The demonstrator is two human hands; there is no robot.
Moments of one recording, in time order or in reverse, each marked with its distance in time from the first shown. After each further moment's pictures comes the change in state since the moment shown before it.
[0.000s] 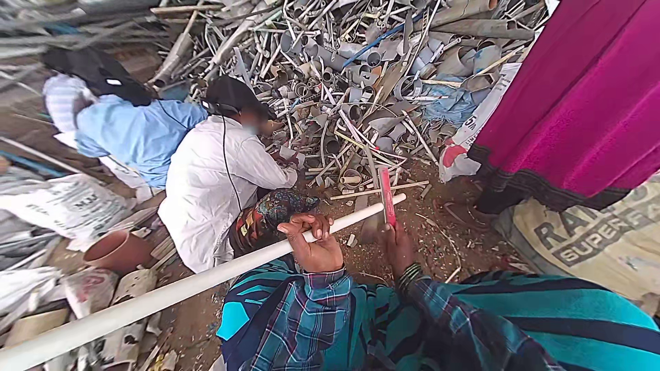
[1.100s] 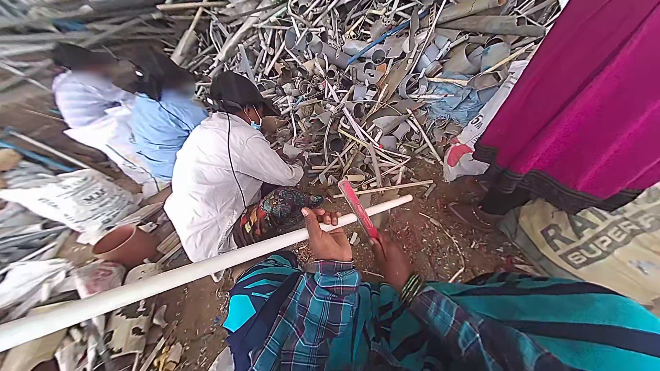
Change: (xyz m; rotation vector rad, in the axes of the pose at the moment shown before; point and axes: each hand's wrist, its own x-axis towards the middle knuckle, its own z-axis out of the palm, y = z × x) left_hand -0.004 -0.009 0.012 0.163 0.438 -0.243; right_hand -0.026 -0.030 -0.002 -0.168 -0.212 -0.148
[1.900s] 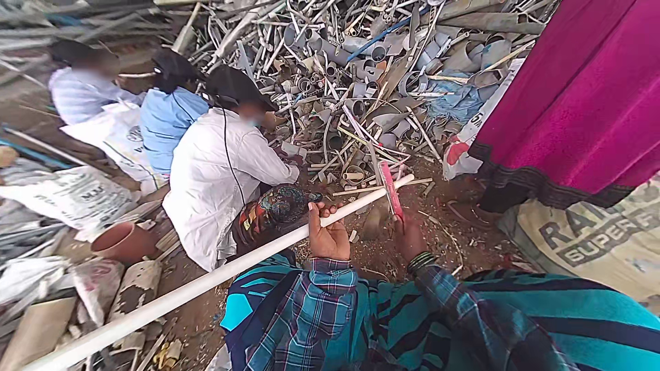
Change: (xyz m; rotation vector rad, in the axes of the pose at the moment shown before) left_hand 0.000 0.007 0.006 -0.010 0.112 -0.184; right_hand 0.029 0.035 -0.014 -0.031 0.160 0.189
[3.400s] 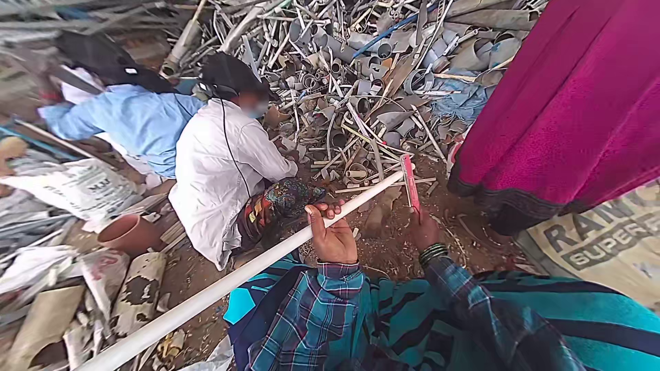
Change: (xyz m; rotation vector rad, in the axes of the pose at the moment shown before) left_hand -0.007 -0.005 -0.009 -0.146 -0.241 0.205; right_hand 0.015 0.007 -0.016 0.073 0.041 0.109
